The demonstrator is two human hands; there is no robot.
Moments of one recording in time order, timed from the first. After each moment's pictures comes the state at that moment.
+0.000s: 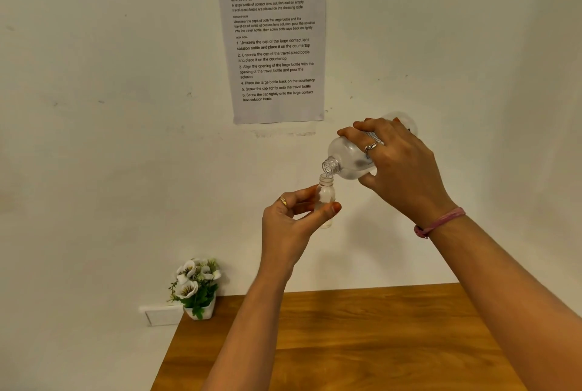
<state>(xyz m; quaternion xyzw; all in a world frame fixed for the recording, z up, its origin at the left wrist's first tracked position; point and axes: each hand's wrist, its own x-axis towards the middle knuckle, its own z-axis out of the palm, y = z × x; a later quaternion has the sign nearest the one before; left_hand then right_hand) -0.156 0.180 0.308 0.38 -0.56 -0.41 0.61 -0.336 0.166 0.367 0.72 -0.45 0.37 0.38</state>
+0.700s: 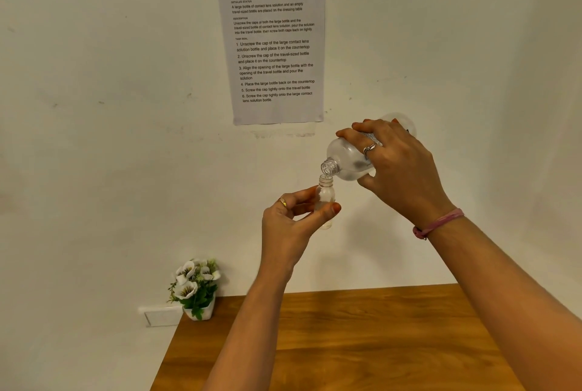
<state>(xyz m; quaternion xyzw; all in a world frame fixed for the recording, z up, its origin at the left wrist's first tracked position) -0.156 0.183 0.309 0.38 -0.57 -0.41 0.61 -0.336 0.168 0.367 0.72 -0.45 0.37 0.38</state>
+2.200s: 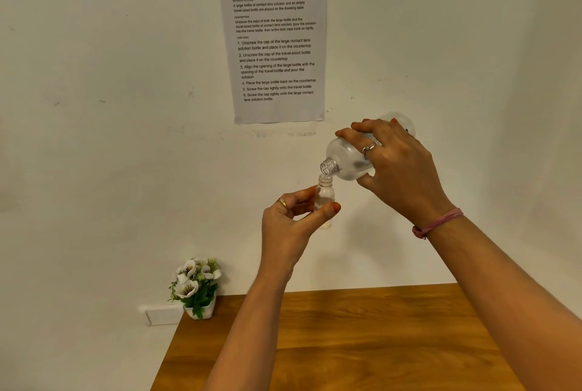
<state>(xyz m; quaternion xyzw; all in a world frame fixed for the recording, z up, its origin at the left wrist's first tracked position) -0.154 0.181 0.306 0.39 -0.55 -0.42 0.61 -0.333 0.167 0.366 0.72 -0.45 0.37 0.38</state>
